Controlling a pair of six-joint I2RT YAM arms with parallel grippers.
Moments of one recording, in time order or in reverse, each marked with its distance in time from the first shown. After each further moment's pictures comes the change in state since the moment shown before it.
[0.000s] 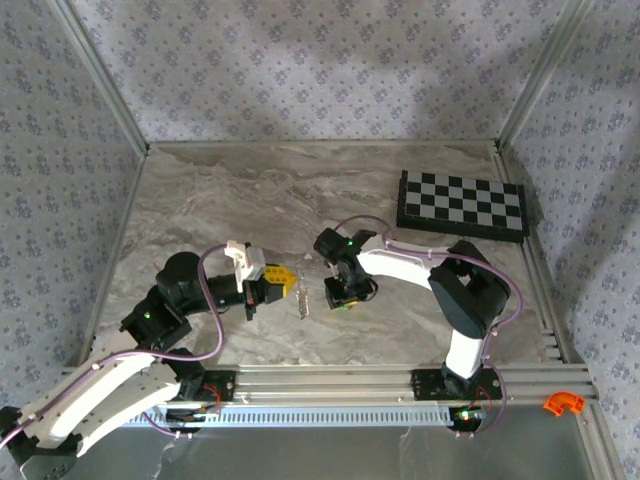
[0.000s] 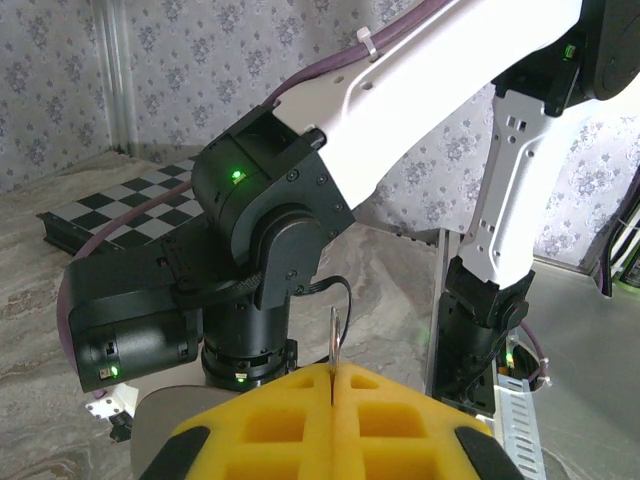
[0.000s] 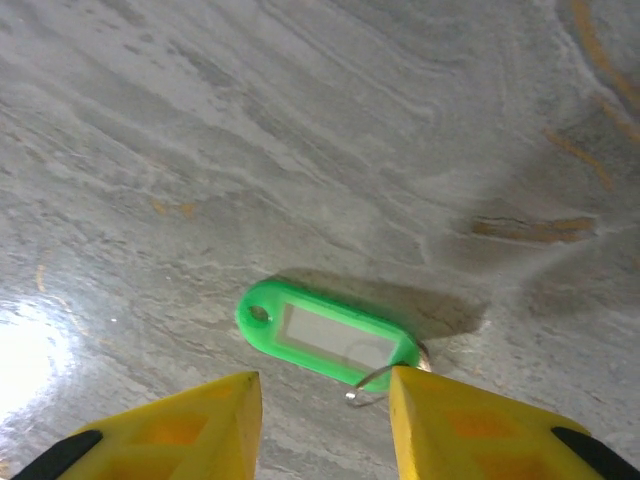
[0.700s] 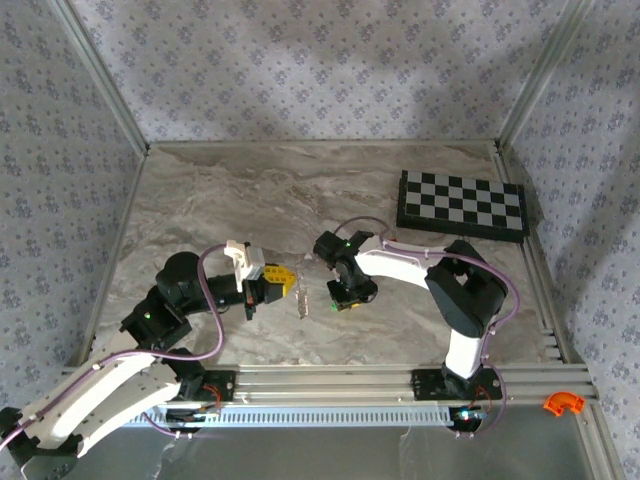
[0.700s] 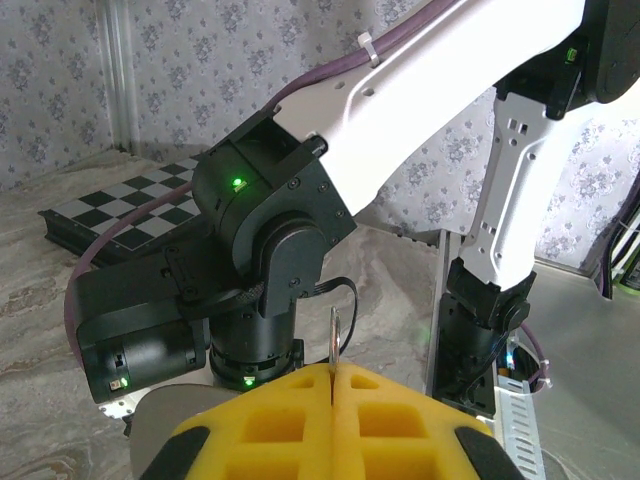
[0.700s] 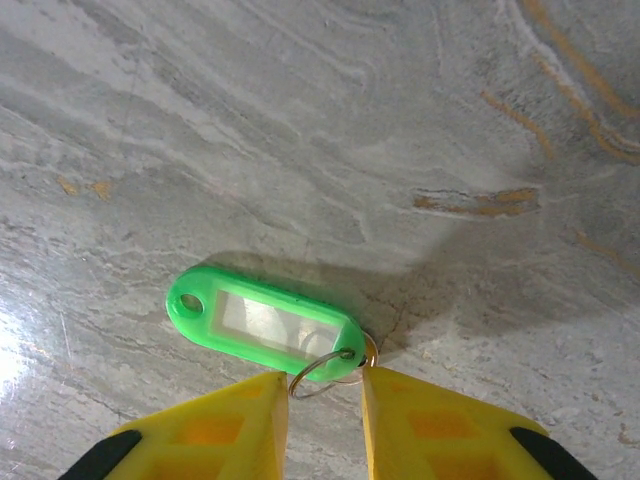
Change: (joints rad) left arm 0.007 -0.001 -0.006 0.003 0.005 -0.007; right arm 0.010 0.014 0.004 -0.047 0.054 -0.012
